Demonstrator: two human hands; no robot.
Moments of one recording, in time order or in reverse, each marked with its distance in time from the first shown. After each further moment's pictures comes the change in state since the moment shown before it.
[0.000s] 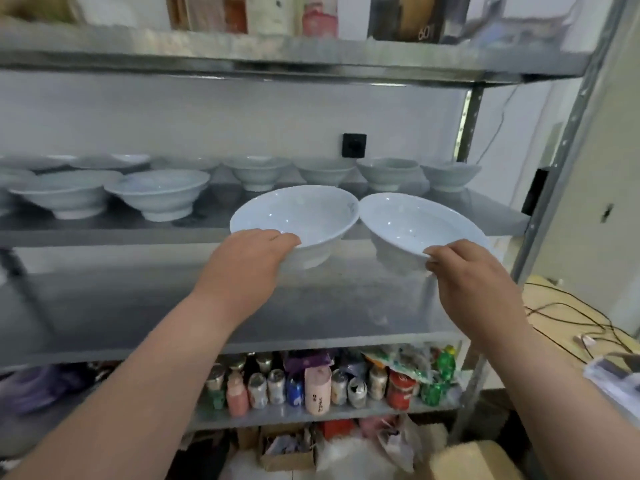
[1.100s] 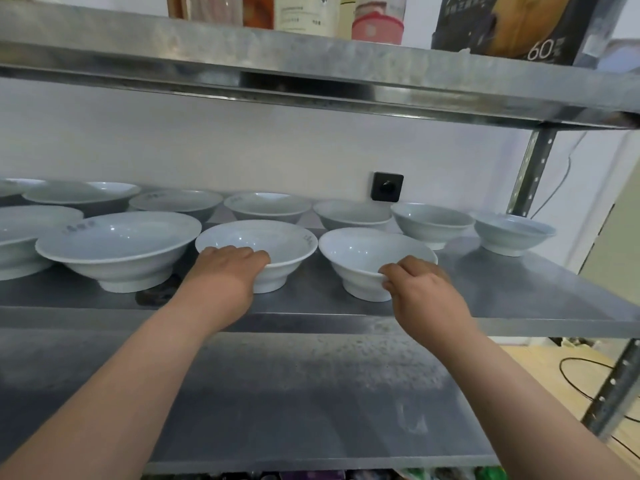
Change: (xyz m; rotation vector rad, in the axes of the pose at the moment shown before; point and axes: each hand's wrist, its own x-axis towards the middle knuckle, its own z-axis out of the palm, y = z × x) left_hand 0.116 -0.188 0.155 0.210 -0.181 -0.094; right_hand 0.180 -0.008 0.219 0.036 -0.017 -0.155
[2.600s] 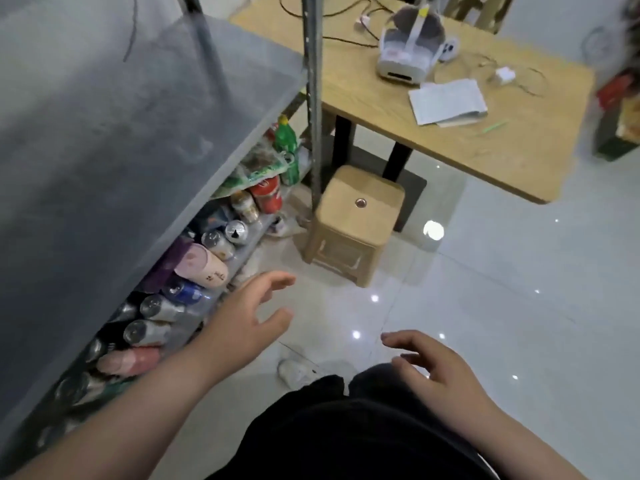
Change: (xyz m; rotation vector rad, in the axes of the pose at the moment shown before) left_hand -0.244 0.242 0.082 -1.221 -1.254 0.453; right_hand -0.413 -0.268 -0.170 0.606 -0.400 1.846
